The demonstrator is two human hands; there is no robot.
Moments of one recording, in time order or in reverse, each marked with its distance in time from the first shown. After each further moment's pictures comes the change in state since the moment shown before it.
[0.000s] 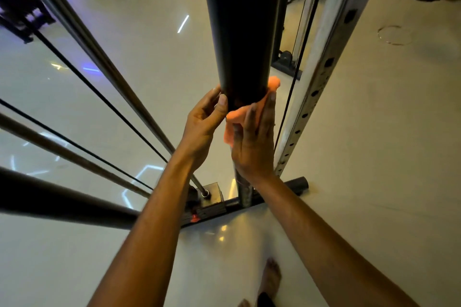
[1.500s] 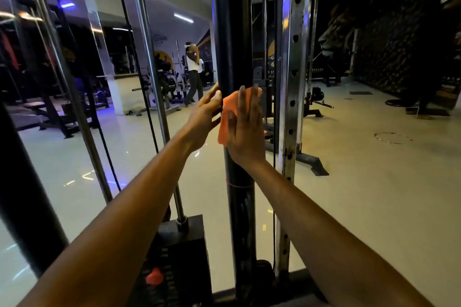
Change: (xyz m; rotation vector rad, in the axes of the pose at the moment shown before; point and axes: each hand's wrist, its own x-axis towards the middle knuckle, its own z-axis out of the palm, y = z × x) left_hand -0.023 -0.266 0.032 0.032 0.017 0.363; right_hand -0.160 0.138 0.134 0.131 0.236 -0.213
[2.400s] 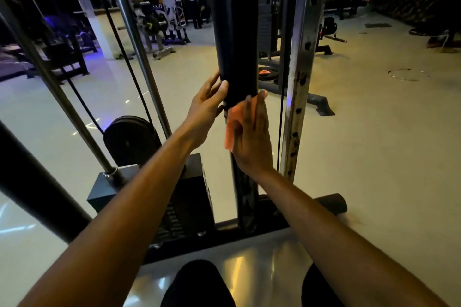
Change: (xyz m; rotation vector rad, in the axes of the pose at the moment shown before) left_hand -0.067 -0.147 0.013 0.025 0.015 -0.104; right_hand -0.196 0.070 0.044 -0.031 -0.186 0.091
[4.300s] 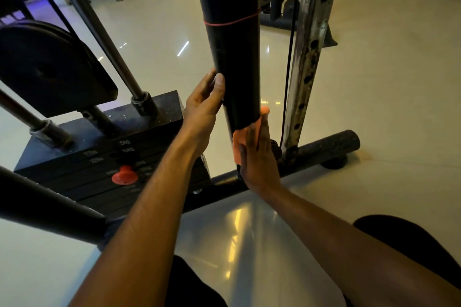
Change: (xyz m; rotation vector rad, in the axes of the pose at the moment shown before) left_hand -0.047 -0.197 0.013 -0.069 0.011 -0.157; right_hand -0.222 0.087 0.093 -0.033 -0.220 0.180
